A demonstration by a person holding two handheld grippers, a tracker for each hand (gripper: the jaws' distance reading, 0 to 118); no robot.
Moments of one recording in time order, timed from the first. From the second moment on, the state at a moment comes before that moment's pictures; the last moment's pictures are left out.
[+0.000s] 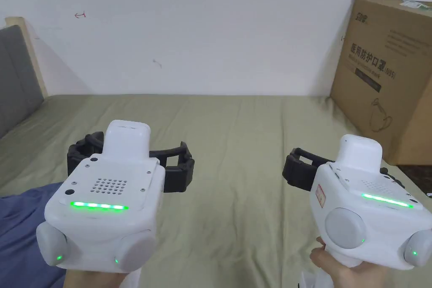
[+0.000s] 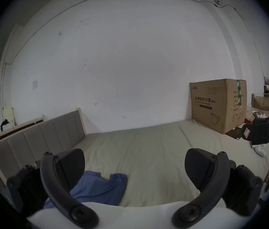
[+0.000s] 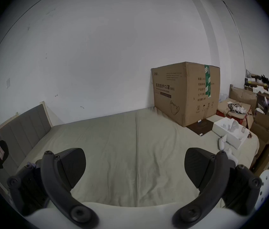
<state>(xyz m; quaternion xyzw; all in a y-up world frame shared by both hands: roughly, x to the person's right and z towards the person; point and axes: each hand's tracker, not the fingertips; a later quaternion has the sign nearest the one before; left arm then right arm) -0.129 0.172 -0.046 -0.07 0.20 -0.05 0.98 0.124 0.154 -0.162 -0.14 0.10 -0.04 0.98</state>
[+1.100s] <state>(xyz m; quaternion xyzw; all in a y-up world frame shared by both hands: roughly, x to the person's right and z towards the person) -0.146 0.180 -0.037 -0.07 0.21 0.00 0.98 0.101 0.162 -0.145 -0.07 0.12 0.05 0.99</state>
